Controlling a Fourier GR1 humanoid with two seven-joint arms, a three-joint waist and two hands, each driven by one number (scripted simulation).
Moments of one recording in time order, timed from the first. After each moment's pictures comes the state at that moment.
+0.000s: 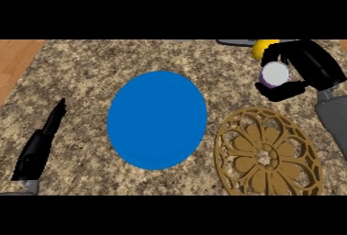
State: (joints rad) left arm 0.02 0.40 -0.06 -1.47 -0.07 0.12 -0.13; right arm -0.66 -0.58 0.21 -1.18 0.52 0.03 -0.21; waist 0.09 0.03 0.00
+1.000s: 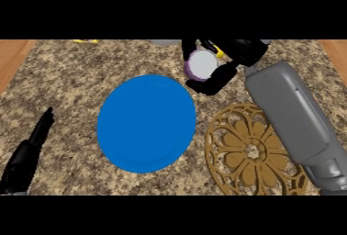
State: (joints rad) left arm 0.10 0.40 0.00 -1.51 -0.08 0.10 -0.12; right arm -0.97 -0.25 0.22 -1.08 0.39 0.24 -0.34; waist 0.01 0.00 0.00
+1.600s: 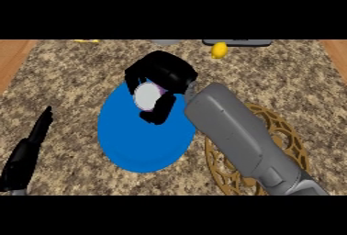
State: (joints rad) left arm 0.08 0.39 0.03 -1.48 -0.09 0.07 -0.15; right arm -1.02 -0.02 0.41 -0.97 0.47 0.19 -0.14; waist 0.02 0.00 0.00
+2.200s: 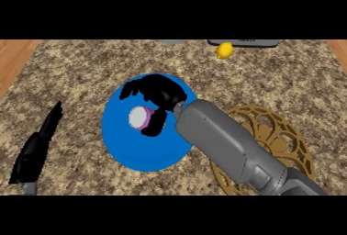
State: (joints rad) left arm 0.04 0.35 0.01 -1.46 -0.13 0.06 -0.12; right arm -1.03 0.00 0.67 -0.79 0.19 0.01 -0.03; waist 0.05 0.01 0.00
